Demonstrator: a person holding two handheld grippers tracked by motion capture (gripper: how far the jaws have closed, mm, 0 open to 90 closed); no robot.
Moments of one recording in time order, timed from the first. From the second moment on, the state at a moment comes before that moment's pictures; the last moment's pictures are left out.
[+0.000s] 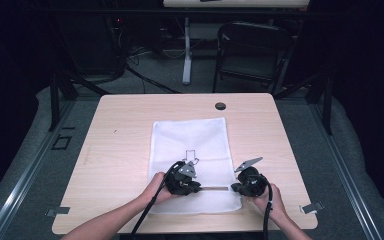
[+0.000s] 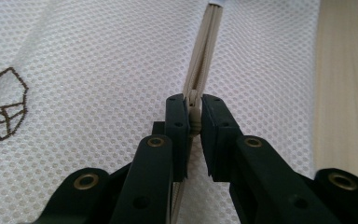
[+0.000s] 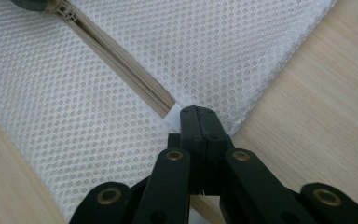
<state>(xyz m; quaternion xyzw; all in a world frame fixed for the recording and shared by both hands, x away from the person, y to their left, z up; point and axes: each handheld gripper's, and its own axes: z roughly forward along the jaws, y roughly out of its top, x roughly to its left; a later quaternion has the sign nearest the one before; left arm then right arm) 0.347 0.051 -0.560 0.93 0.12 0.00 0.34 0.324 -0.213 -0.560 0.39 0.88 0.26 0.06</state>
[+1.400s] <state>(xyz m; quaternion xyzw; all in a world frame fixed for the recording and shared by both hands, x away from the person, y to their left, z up) 0.345 0.080 -0.560 0.94 0.13 -0.01 0.32 0.325 -0.212 -0.559 0.40 0.88 0.26 0.06</state>
